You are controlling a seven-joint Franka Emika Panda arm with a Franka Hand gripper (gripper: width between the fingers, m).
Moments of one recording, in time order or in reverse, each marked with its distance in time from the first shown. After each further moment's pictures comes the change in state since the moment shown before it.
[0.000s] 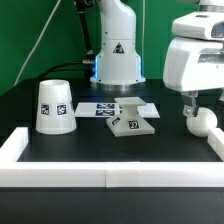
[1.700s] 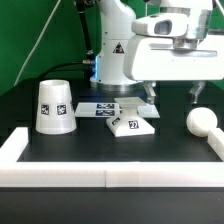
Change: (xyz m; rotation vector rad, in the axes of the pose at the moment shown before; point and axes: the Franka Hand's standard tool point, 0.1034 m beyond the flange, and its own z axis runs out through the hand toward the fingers) arm -0.096 0.002 0.002 0.030 0.006 0.275
